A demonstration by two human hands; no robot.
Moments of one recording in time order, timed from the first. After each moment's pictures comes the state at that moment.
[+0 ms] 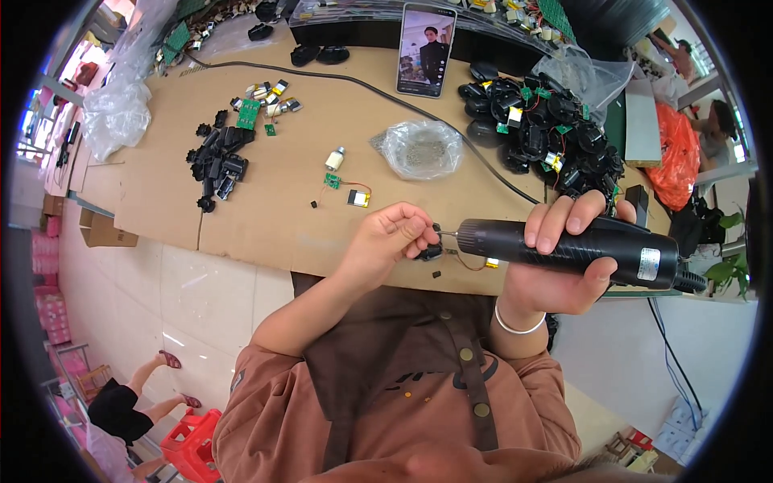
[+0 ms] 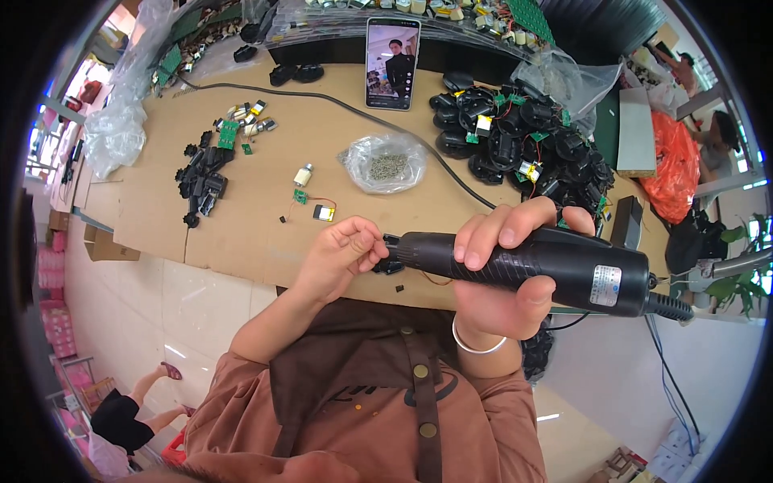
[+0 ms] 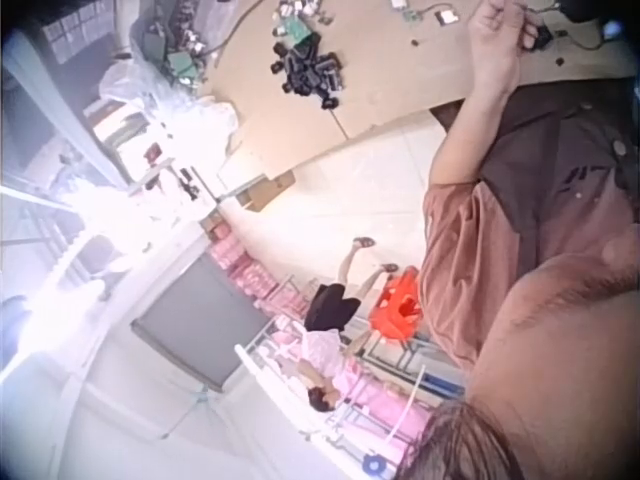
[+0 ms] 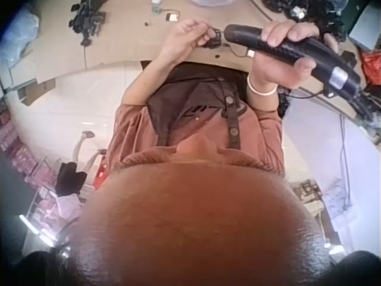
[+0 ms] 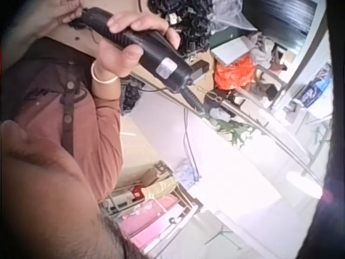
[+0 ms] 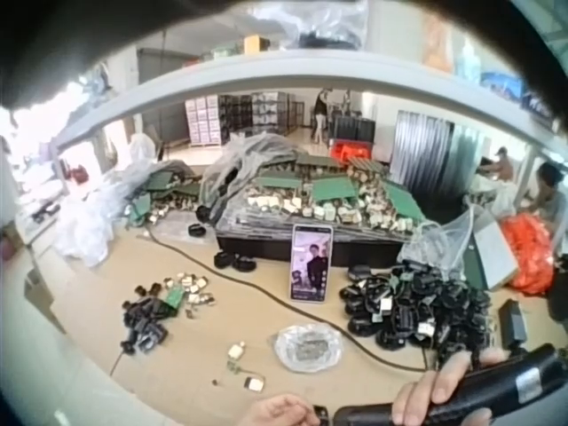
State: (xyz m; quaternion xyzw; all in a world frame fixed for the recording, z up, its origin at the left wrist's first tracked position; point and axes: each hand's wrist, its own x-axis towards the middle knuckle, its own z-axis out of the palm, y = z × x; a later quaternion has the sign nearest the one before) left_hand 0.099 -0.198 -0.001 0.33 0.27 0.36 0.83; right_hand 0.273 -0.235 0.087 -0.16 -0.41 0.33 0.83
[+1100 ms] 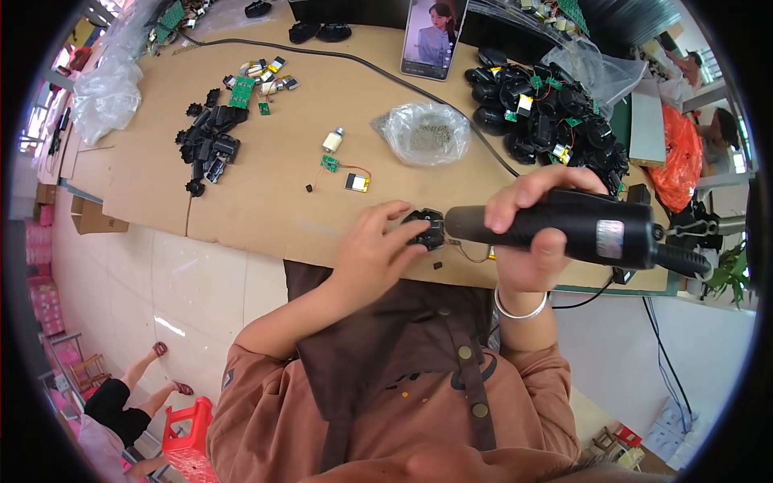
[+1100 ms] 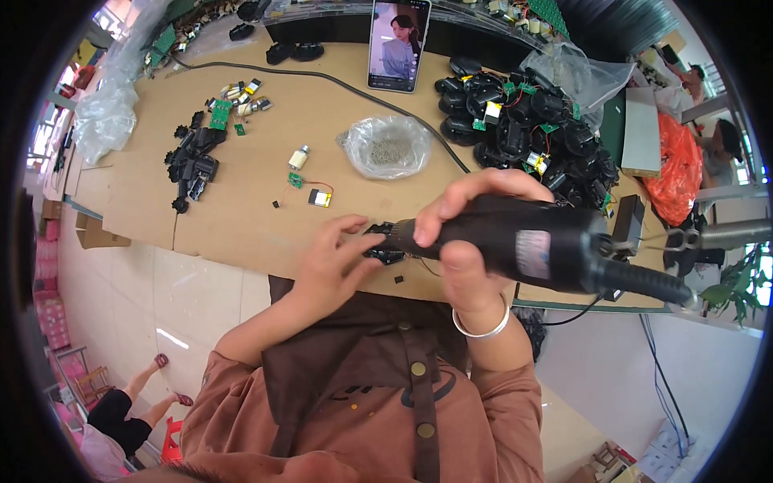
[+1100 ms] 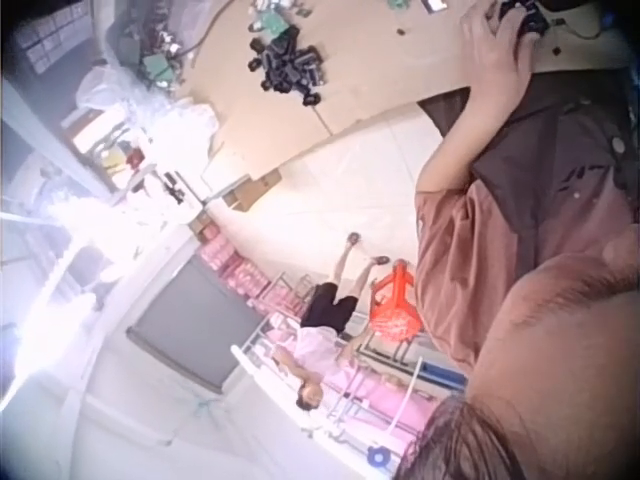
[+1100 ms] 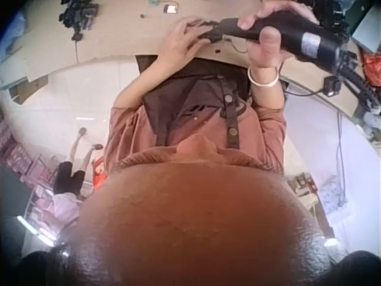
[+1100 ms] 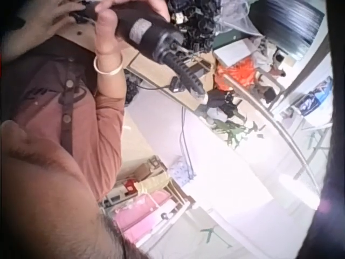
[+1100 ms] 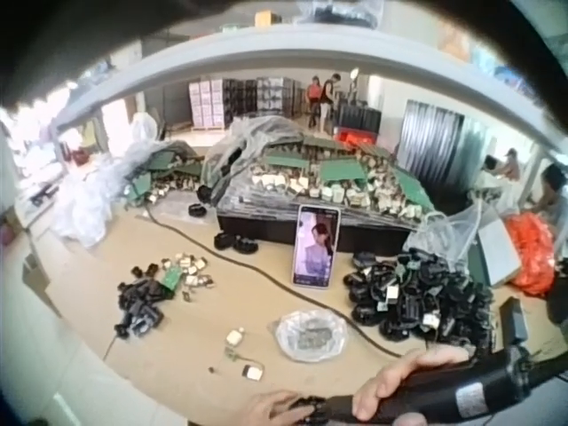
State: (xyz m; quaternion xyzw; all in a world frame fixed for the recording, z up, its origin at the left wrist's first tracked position) left_hand 0.083 -0.222 -0.012 0.81 0.38 0.35 0.27; right_hand 0.257 -0.223 0.070 -0.25 -0.45 0.39 0.76
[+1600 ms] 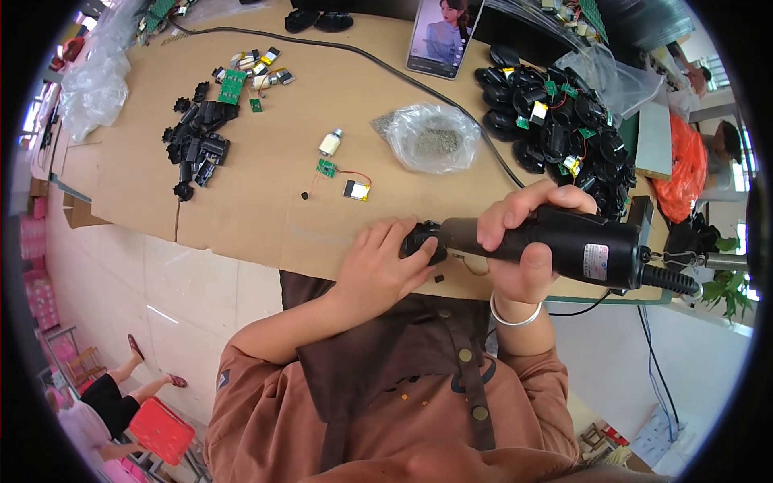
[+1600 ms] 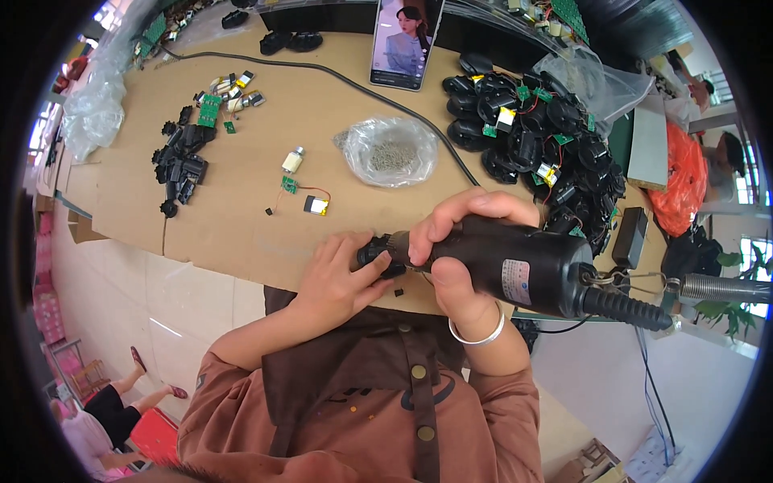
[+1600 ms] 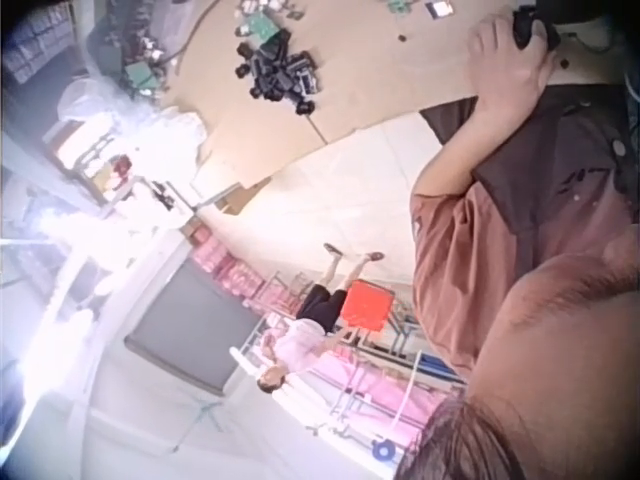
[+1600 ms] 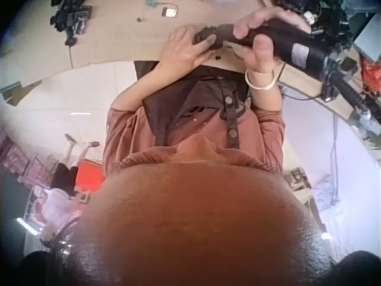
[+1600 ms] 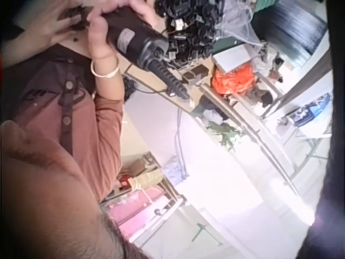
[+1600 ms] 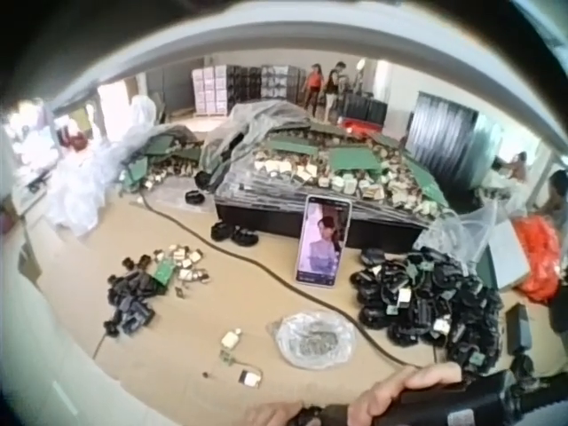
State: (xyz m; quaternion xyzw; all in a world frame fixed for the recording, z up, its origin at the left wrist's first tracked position) left_hand 0.089 -0.219 -0.016 0.87 0.36 0.29 0.18; right_hand 0.255 -0.209 0.051 -0.28 -0.47 0.41 0.73
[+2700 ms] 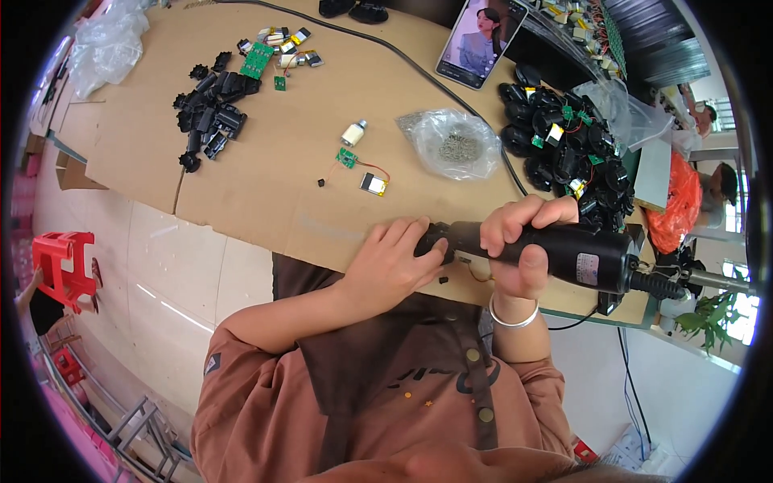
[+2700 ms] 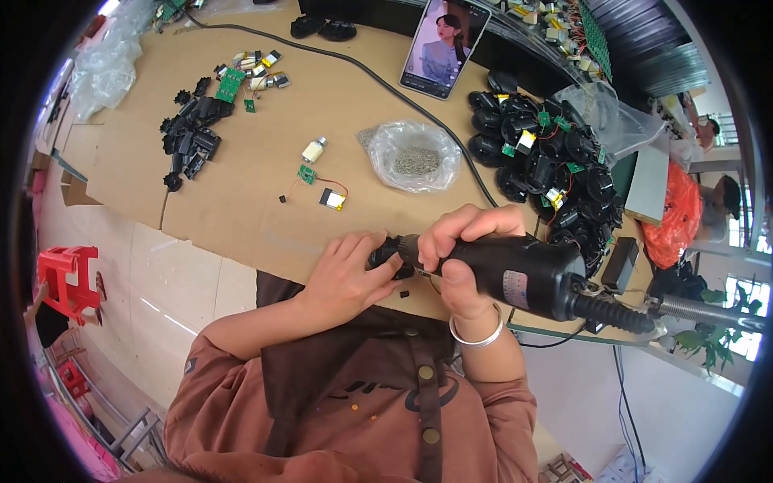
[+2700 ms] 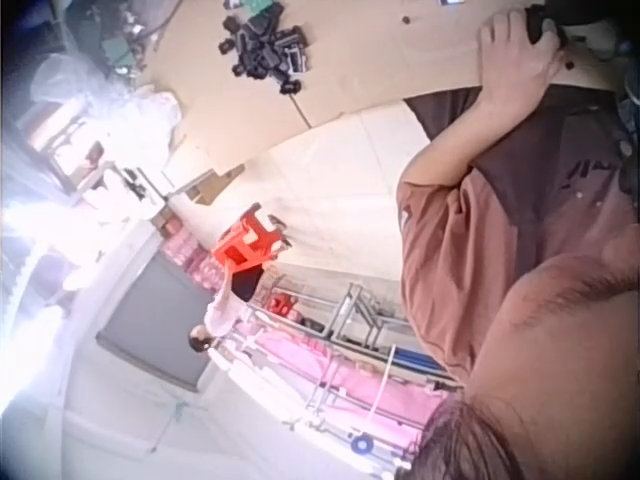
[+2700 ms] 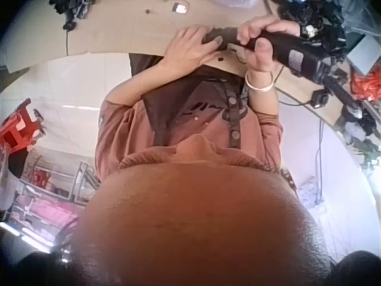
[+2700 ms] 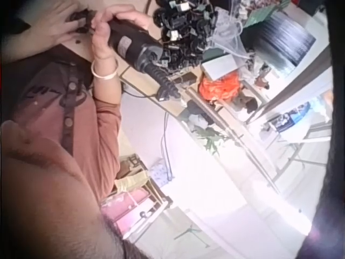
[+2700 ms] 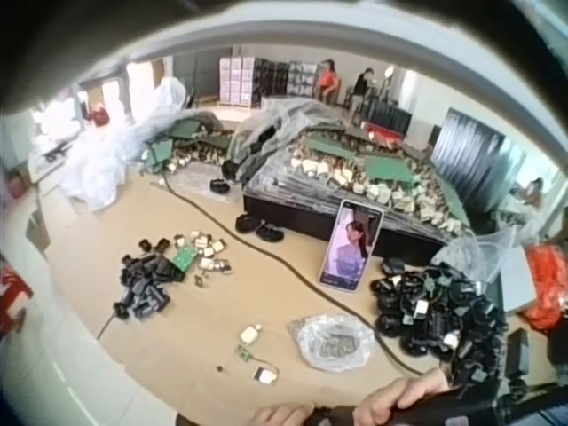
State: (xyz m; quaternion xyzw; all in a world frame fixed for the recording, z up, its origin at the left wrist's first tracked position) left_hand 0.088 -0.221 -0.019 0.87 0.36 0.29 0.15; right_hand 0.250 -0.203 0.044 -0.27 -0.46 0.50 0.68
